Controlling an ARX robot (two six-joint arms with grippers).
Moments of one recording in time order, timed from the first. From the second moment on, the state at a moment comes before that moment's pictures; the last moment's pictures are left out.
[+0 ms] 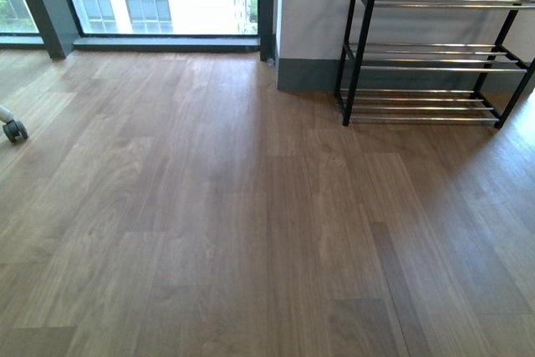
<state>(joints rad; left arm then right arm) 0.03 0.44 0.02 0.47 -0.31 0.28 0.01 0.31 0.12 0.13 0.22 -0.31</state>
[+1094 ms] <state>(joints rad) 0.03 0.44 0.02 0.47 -0.31 0.28 0.01 0.31 0.12 0.13 0.23 -0.31</state>
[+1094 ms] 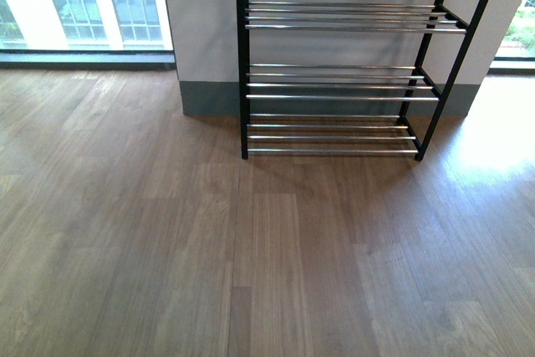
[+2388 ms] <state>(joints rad) 0.03 0.44 0.02 0.47 -0.31 0.28 0.01 0.31 0.12 0.13 0.23 -0.31</state>
